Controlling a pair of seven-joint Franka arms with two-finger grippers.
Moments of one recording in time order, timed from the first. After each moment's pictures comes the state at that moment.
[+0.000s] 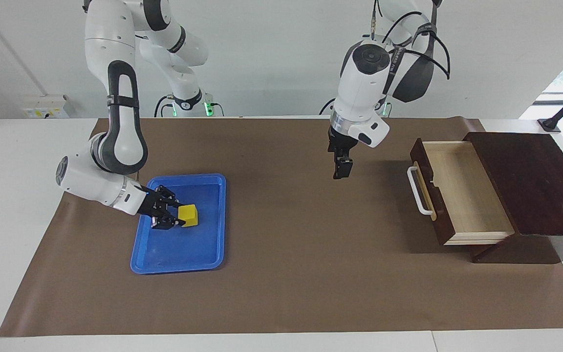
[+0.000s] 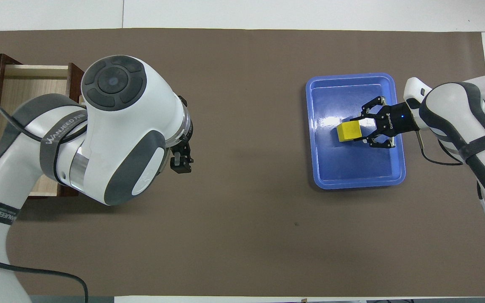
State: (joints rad) left arm -0.44 0.19 -0.13 -1.65 -0.03 1.84 -2.15; right arm -0.10 0.41 0.00 -1.85 0.71 1.99 -2.21
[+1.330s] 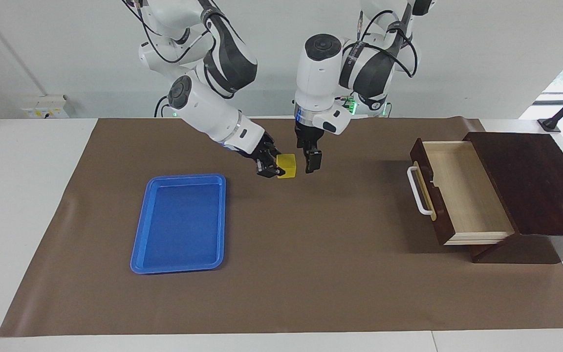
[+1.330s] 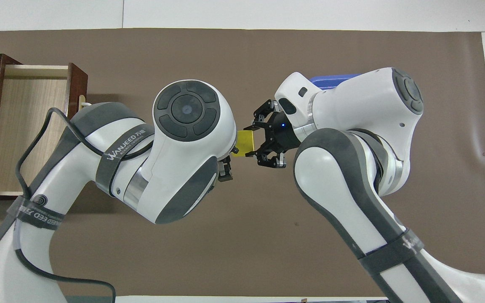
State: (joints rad) left arm -0.57 0.24 -0.13 -1.56 0.02 1.85 -2.40; right arm 0.42 0.19 0.01 -1.79 0.69 2.10 -1.51
